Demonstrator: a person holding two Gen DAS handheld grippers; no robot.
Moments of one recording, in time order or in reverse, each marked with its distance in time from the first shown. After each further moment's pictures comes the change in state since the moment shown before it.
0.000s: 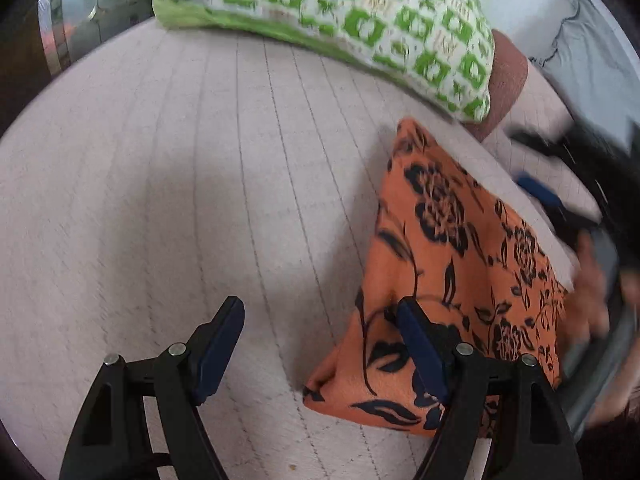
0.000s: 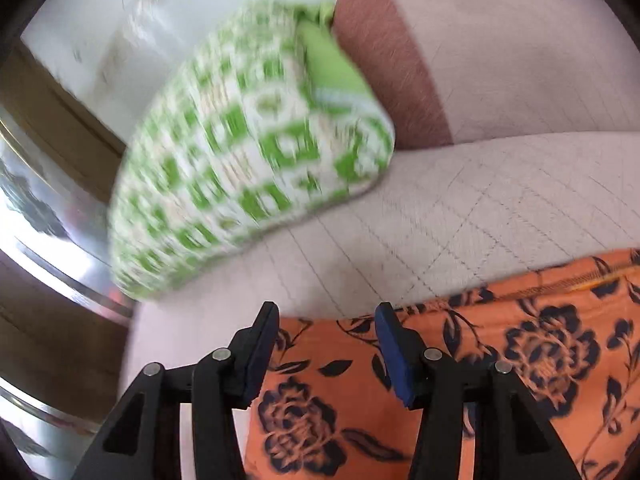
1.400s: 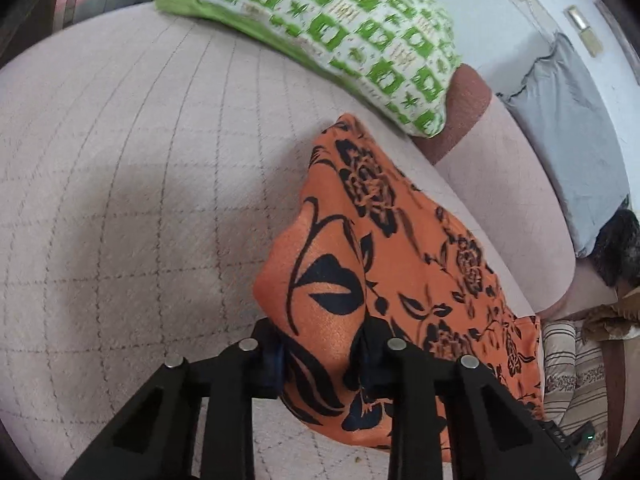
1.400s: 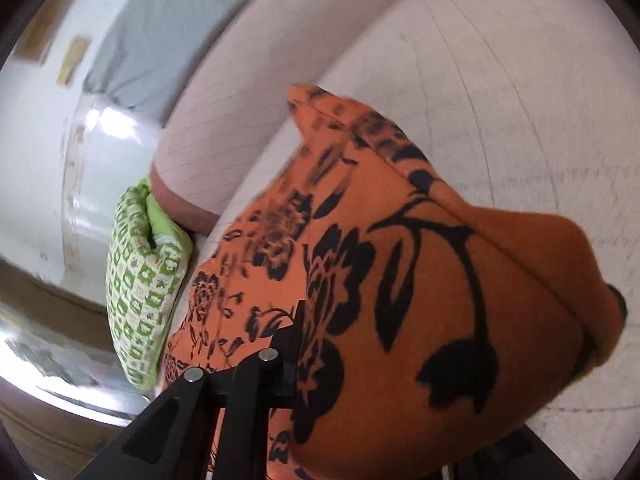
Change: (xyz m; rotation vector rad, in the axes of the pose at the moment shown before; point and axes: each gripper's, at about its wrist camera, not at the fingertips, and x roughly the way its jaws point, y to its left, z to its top) left arm 0.012 -0.033 -0.036 -0.114 -0.115 -0.202; right arm -0.206 -0.246 -0.158 0.531 -0.272 -0.064
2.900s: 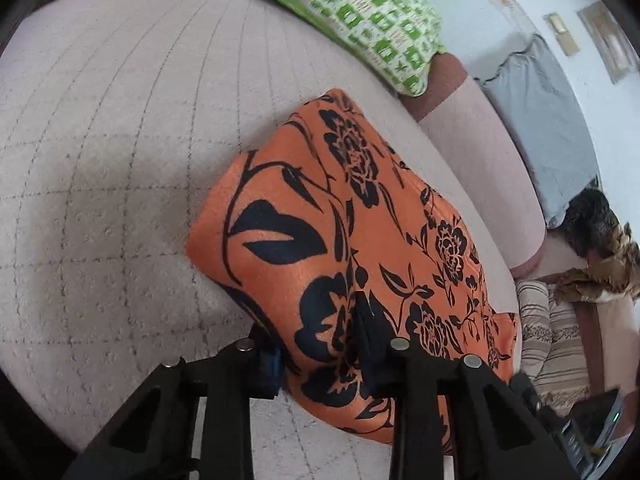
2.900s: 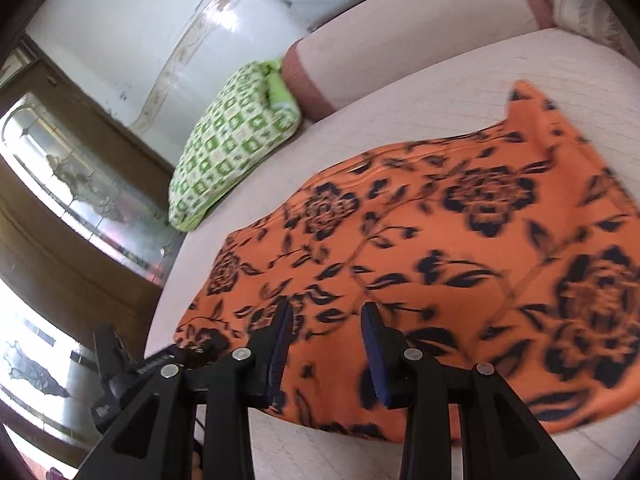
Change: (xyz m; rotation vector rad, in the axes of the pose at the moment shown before) left arm -0.107 0.051 -0.140 -0.041 0.044 -0.071; right arm -0.106 0.059 -0.141 -0.444 0.199 0.151
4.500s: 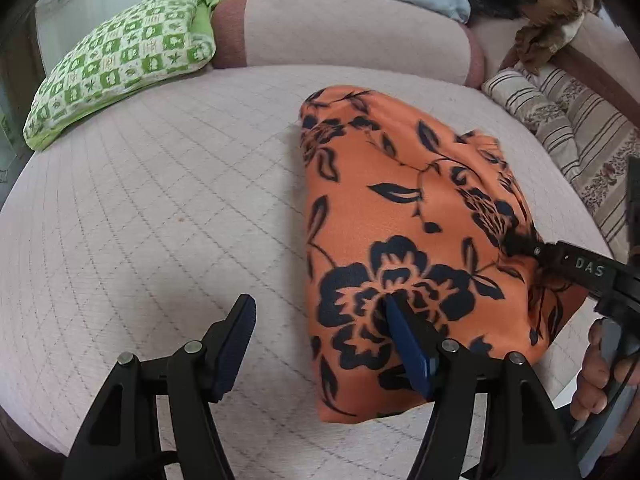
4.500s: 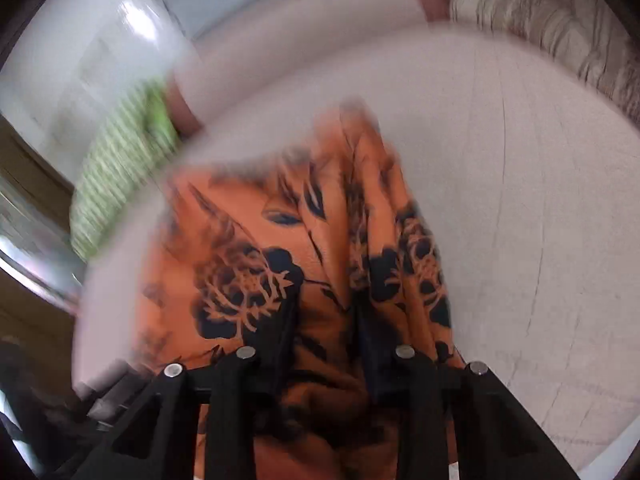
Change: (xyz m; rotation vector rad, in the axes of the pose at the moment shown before) left arm 0.040 -0.157 -0.105 0.792 0.124 0.154; right arm -0.050 -0.117 0.026 0.126 0.006 -0.372
